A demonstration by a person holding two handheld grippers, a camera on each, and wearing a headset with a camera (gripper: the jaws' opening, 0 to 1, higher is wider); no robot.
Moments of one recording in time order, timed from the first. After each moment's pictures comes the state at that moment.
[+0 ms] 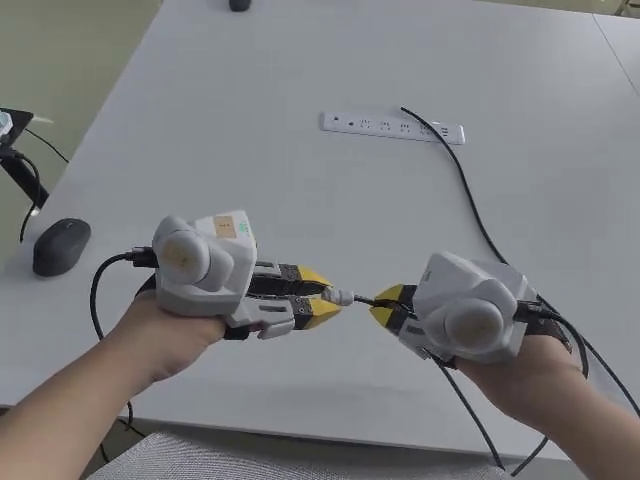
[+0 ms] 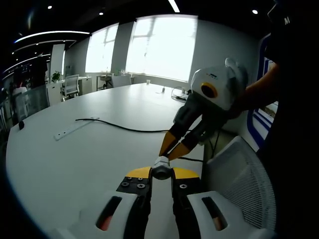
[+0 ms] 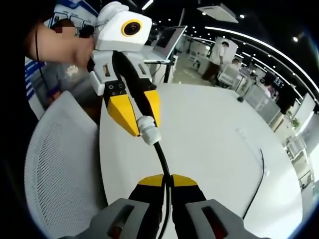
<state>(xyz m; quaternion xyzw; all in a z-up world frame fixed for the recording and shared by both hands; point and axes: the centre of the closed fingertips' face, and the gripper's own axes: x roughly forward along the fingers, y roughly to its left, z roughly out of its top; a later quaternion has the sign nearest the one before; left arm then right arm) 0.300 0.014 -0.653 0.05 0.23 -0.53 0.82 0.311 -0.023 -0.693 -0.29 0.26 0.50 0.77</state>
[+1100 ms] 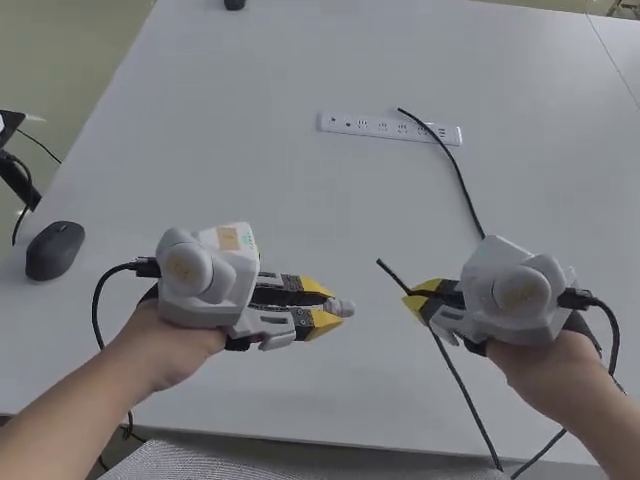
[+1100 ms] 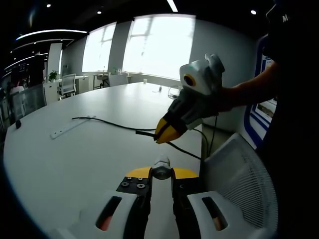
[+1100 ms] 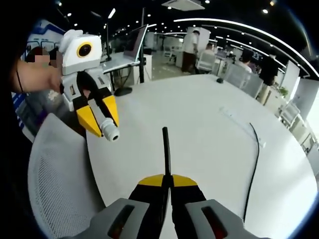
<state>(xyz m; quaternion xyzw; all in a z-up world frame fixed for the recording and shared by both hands) 0.295 0.013 -0.664 0.05 0.23 -0.54 0.81 0.342 -0.057 -0.691 -0.21 0.31 0.43 0.82</state>
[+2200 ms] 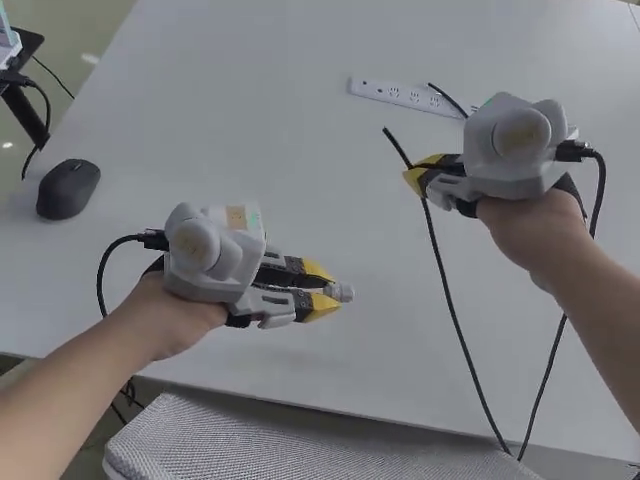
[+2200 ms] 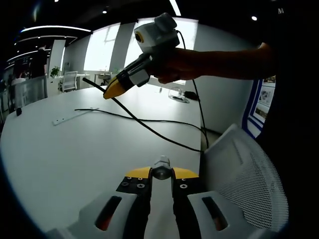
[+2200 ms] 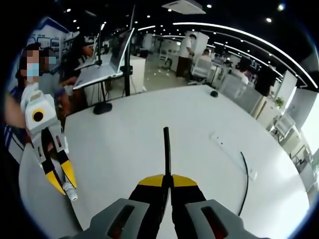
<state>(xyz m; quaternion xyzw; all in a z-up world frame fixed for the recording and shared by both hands) 0.287 0.052 -0.698 0.02 0.23 -0.55 0.81 0.446 0.020 -0.651 -0.23 0.29 0.41 0.83</state>
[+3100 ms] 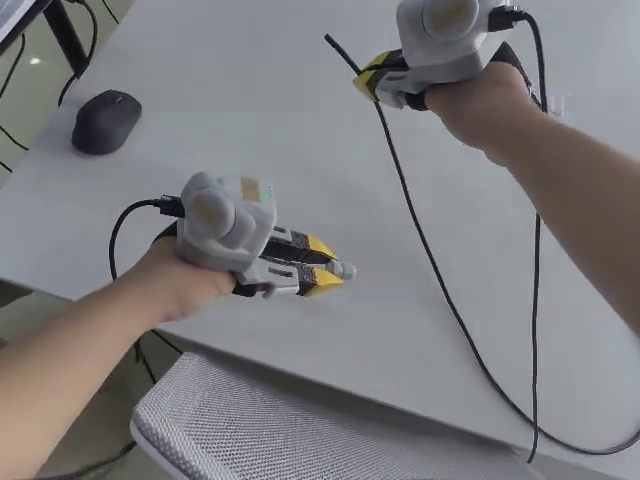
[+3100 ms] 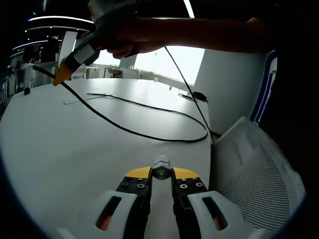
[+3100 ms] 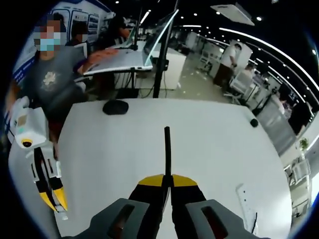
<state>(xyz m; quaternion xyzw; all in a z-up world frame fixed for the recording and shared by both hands) 0.298 0.095 -0.751 -0.02 0.25 -0.52 0.82 0.496 0.188 -0.694 -0.34 0.25 0.55 0.72</state>
